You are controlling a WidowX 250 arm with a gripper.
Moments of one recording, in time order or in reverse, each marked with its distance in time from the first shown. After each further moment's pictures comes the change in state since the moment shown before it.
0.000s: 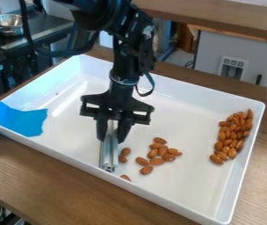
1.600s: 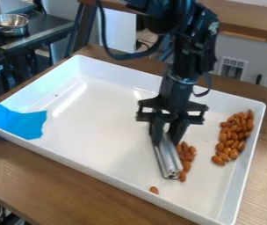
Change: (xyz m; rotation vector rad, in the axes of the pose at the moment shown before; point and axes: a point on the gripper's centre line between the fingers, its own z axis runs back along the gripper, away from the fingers) arm -0.014 -0.088 0.014 -0.042 0.090 0.104
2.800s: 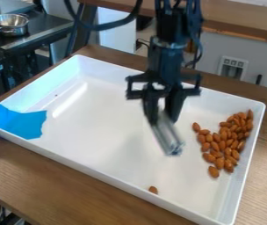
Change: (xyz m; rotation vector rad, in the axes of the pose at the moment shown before) arm -0.003 0.030 0.045 -0.076 0.066 0.106
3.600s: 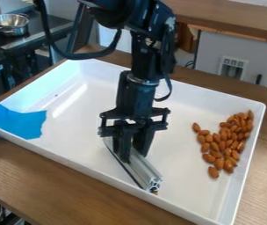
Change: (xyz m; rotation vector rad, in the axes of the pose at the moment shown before) arm -0.016 0.047 -0.038 0.173 0.082 0.260
